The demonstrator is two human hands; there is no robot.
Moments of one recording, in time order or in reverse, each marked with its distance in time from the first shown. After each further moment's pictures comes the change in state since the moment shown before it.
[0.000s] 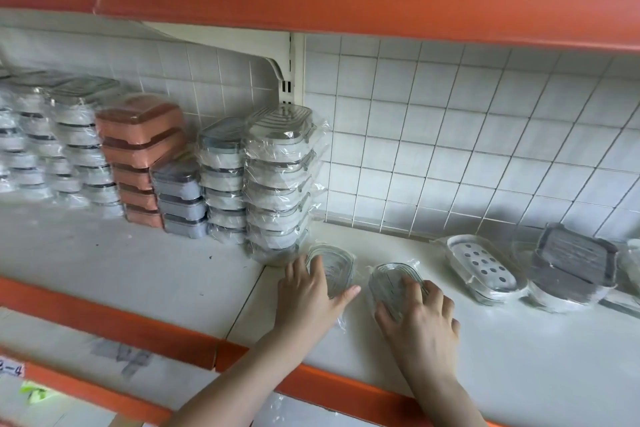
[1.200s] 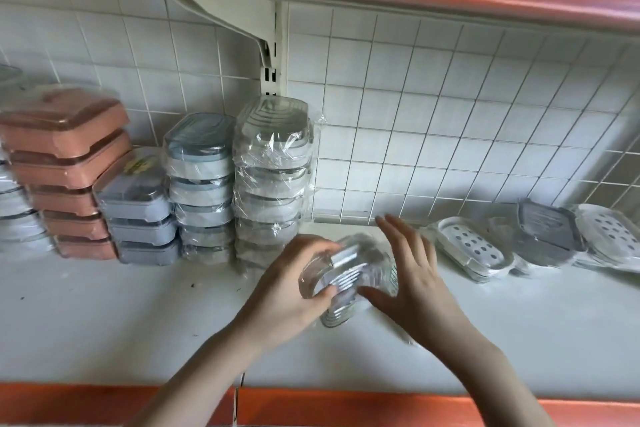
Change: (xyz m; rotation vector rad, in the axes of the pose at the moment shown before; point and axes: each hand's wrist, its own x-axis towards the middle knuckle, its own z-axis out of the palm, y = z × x) left_hand 0.029 -0.057 -0.072 -0.826 -0.116 0.530; right_hand 0.026 -0.056 -0.034 0.196 0.066 -0.488
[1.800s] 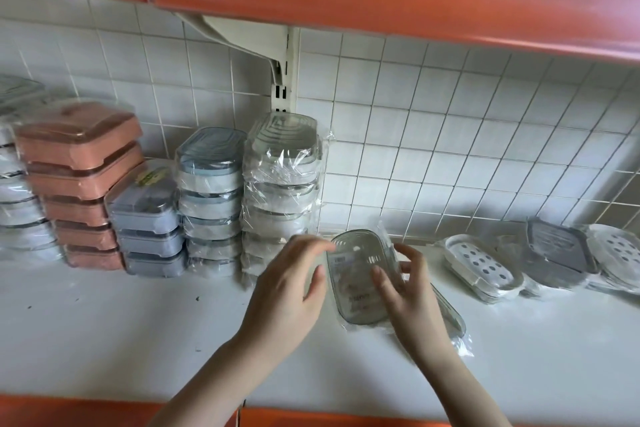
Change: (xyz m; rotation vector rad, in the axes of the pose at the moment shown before) left_hand 0.009 -0.002 -0.002 0.265 0.255 0.125; right_hand 0.009 -0.018 0.020 0.631 0.150 0.496
